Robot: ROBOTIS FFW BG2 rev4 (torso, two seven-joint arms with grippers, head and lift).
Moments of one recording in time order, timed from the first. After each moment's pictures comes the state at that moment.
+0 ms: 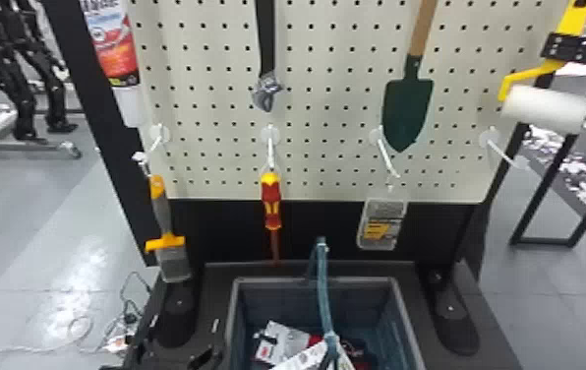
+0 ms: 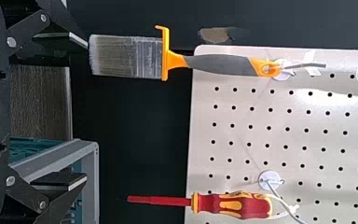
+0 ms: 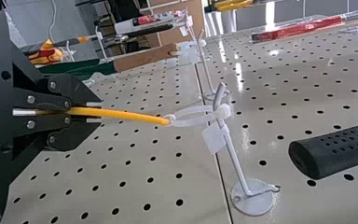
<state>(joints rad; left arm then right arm) 0.38 0.00 -0.06 -1.66 0.03 -0.32 -0.04 -0.50 -0.92 -0.03 -1.73 -1.16 0.71 0.77</state>
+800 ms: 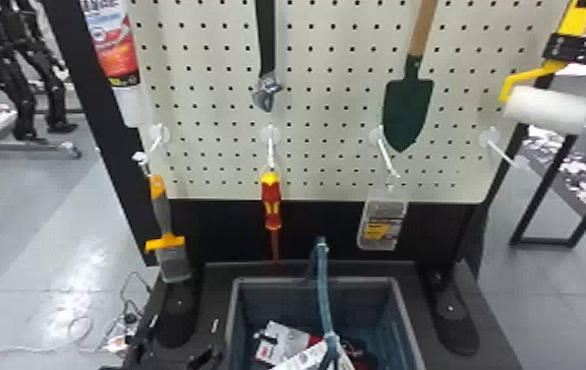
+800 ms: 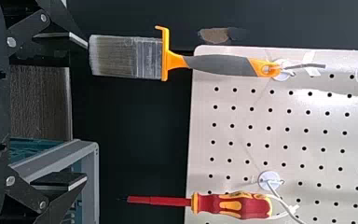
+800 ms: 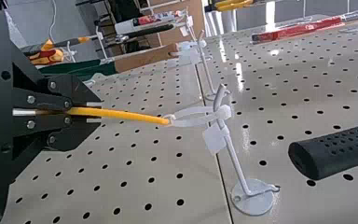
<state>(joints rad) 0.38 0.00 -0.06 -1.66 0.03 -0.33 -0.04 -0.48 -0.92 -0.04 -1.74 -1.16 0.71 0.77</state>
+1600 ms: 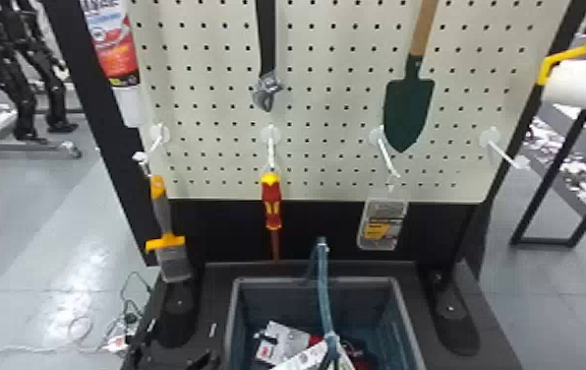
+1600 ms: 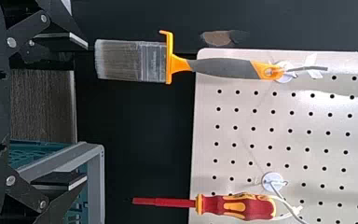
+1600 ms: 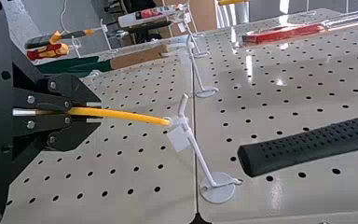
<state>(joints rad) 0.40 0.00 -0.06 -1.66 0.02 -0.32 -0.04 -0.49 -1.08 -0.04 -1.76 -1.28 0.70 0.70</state>
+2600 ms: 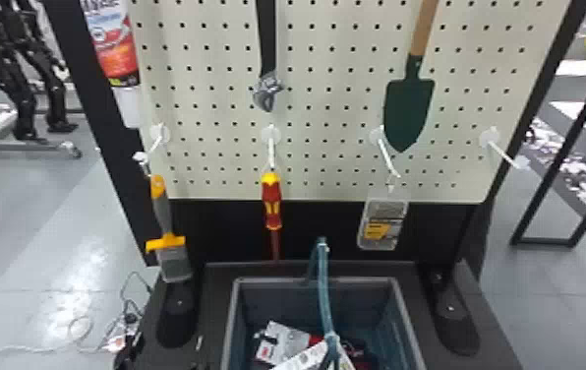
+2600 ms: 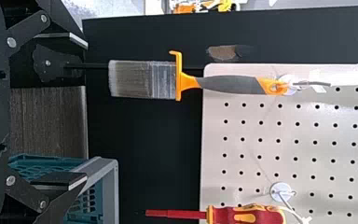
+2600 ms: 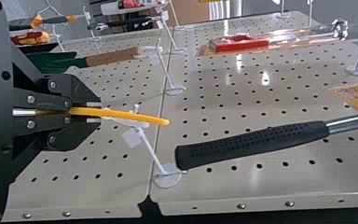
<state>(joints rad) 0.44 0.00 -0.02 -1.67 0.01 -0.33 -0.04 -0.37 -1.13 -0.23 -1.83 -1.35 0.71 0.63</state>
